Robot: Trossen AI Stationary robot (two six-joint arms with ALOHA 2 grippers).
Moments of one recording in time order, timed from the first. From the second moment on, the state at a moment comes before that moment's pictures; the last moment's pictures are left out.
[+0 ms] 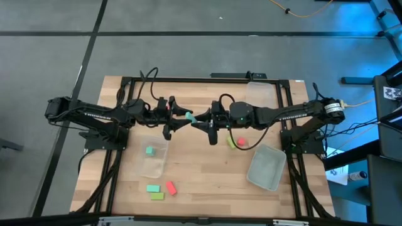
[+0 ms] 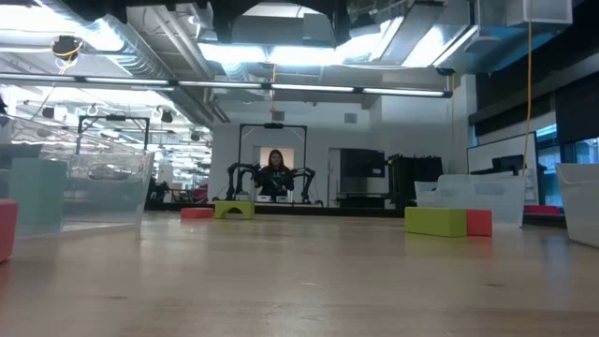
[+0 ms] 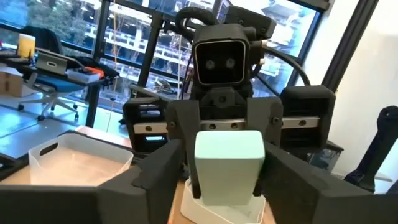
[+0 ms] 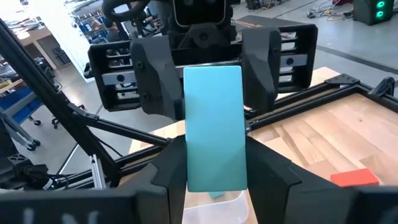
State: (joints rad) left arm 0.02 1.12 0.62 0.70 -0.01 -0.30; right arm 0.06 1.54 1.15 0.26 0.08 0.39
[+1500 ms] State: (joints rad) left arm -0.16 0.55 0.45 0.26 -0.28 -0.28; right arm 0.13 1.05 0.70 0.32 0.18 0.63
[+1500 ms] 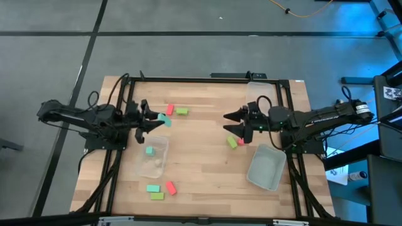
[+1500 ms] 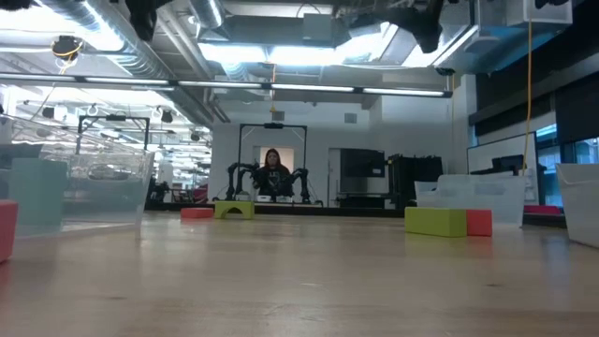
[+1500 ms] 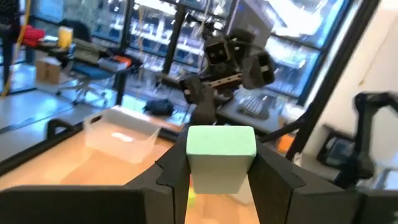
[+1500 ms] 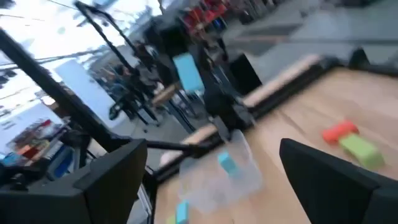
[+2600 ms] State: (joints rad) left arm -0.49 0.90 0.77 -0.72 -0.08 -0.71; right arm 0.13 1.05 0.71 0.34 0.16 0.62
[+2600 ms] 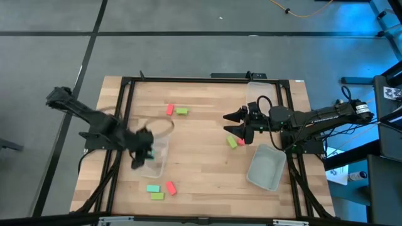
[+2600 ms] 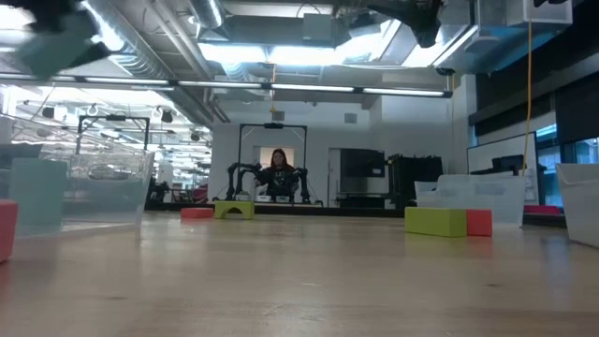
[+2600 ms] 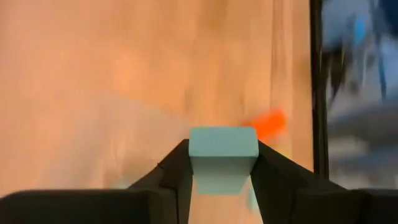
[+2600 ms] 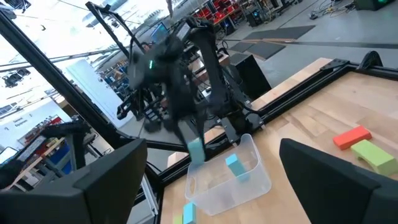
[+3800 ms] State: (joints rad) left arm -0.62 1.36 0.75 -0.74 -0.13 -0.65; right arm 0.13 1.05 0.71 0.32 0.16 0.62
